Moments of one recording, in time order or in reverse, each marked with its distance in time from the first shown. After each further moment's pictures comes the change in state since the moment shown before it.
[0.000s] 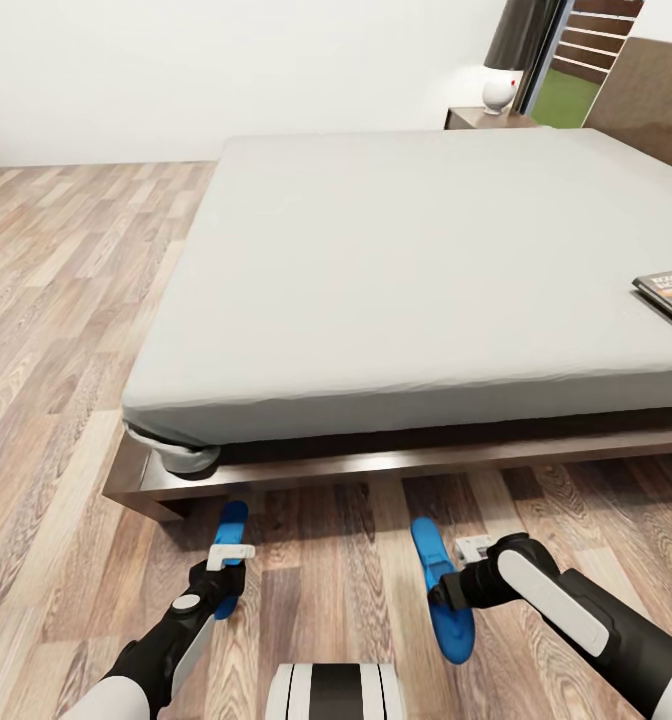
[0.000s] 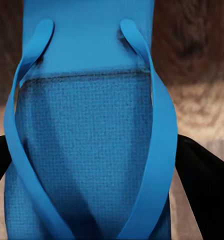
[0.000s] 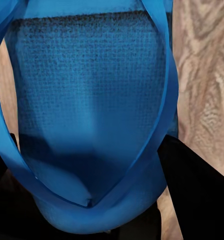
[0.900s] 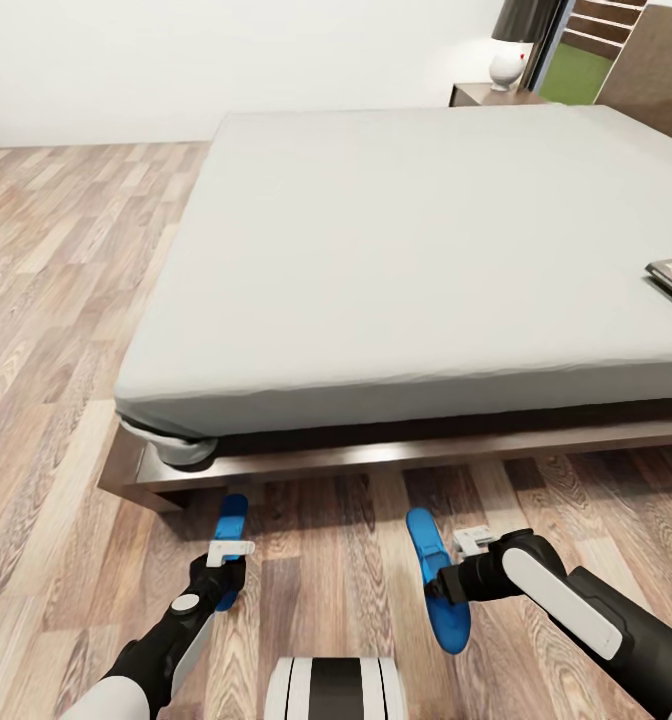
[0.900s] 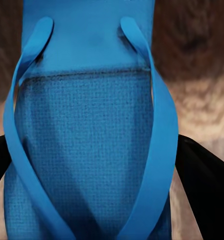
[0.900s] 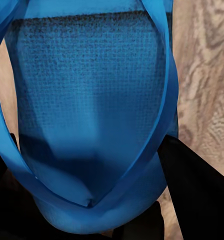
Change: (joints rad) left arm 0.000 0.001 -0.001 -0.003 -0.006 -0.055 -0.001; right arm 0.003 -0.028 0.000 -0.091 -0.002 0.000 0.001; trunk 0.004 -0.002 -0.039
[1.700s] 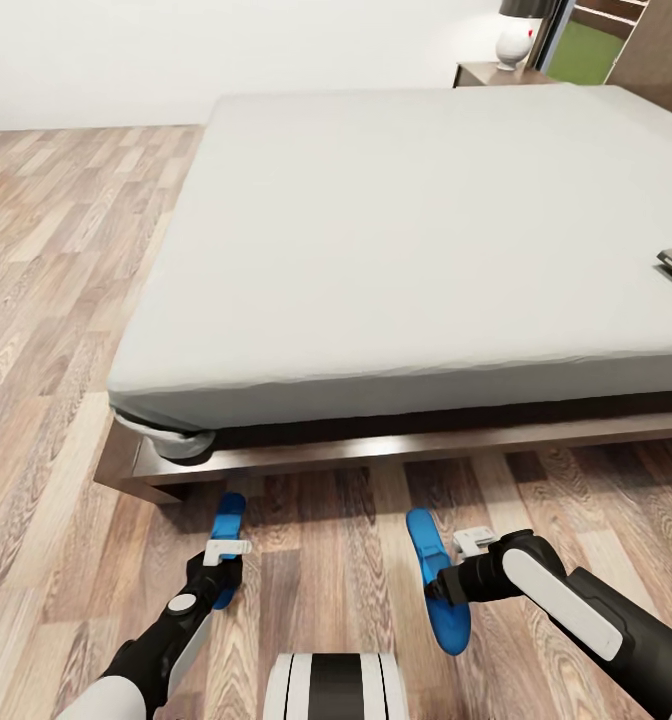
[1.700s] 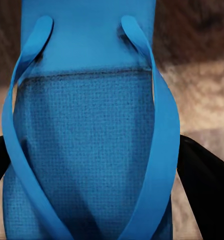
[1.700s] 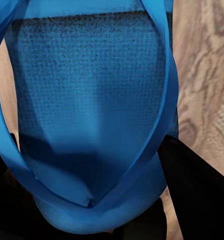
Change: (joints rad) left arm 0.000 0.010 0.001 0.000 -0.004 -0.013 0.000; right arm 0.002 -0.001 0.002 -0.001 0.000 0.000 -0.001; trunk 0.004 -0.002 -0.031
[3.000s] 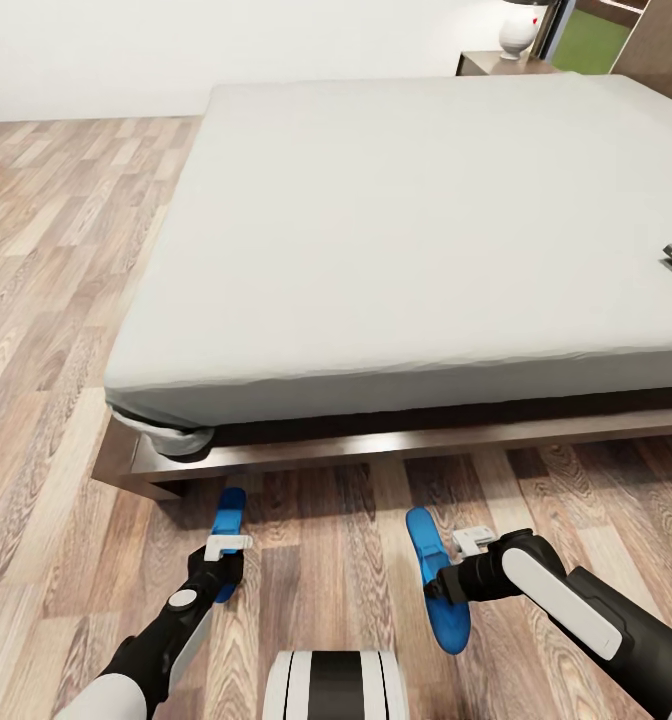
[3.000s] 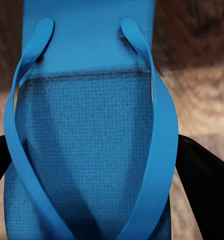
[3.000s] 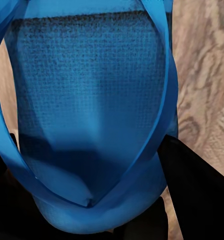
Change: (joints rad) left arm 0.000 -0.001 0.000 -0.027 -0.001 0.004 -0.001; right arm -0.002 0.002 0.000 0.000 0.002 0.001 0.000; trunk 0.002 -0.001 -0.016
